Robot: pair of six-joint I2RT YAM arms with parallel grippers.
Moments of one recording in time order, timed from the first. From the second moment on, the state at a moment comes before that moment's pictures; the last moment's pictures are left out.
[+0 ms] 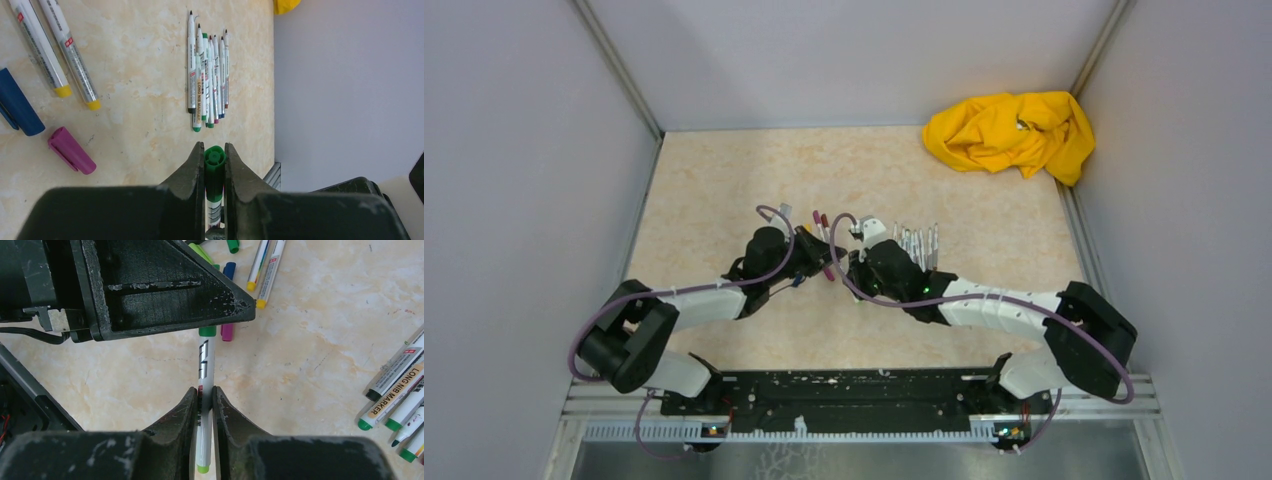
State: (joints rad) left arm -0.63 1.43 0.49 0.62 0.17 -1.13; right arm 0.97 1.35 0.70 0.12 0.14 0.42
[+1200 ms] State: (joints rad) left arm -0.60 1.42 0.64 0.42 0.09 -1.07; right arm 0.98 1.32 0.62 0.16 0.18 0.47
